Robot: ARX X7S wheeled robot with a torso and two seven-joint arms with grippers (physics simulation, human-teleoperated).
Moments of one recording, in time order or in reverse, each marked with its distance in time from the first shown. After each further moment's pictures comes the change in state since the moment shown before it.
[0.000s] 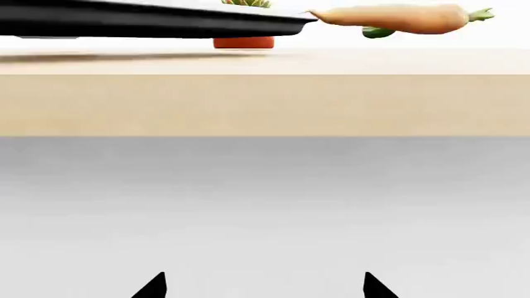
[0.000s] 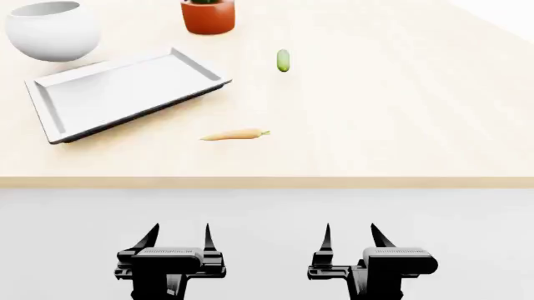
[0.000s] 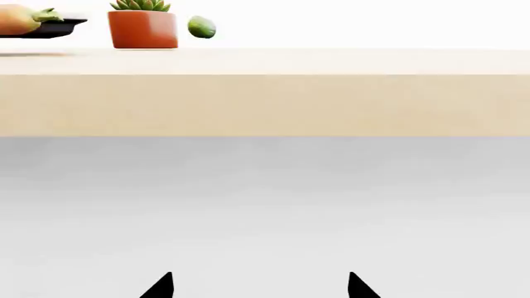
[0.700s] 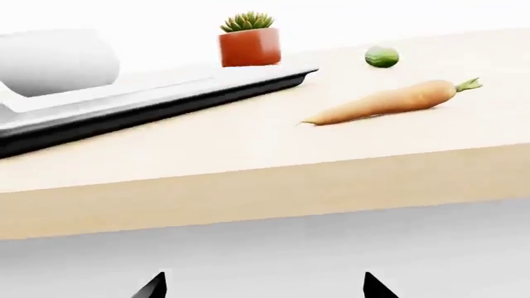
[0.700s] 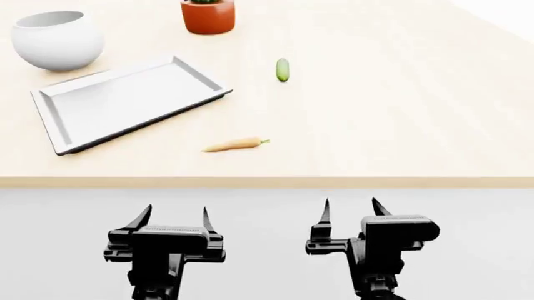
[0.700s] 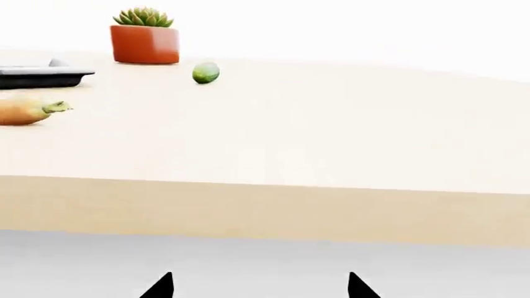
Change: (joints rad) left arm -0.029 -0.066 0.102 0.304 0.052 -0.343 -0.117; right arm 0.092 0.067 -0.092 -0.221 0.033 0.301 0.098
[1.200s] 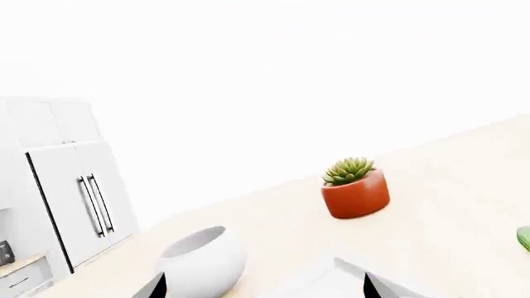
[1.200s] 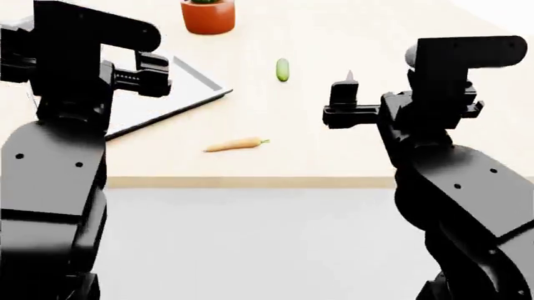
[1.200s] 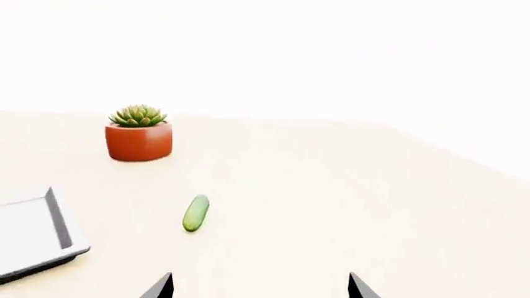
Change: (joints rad) left arm -0.944 -0.219 0.153 0.233 0.018 -0.913 -0.021; right arm 0.808 0.101 0.061 -0.354 0.471 1.065 0.319
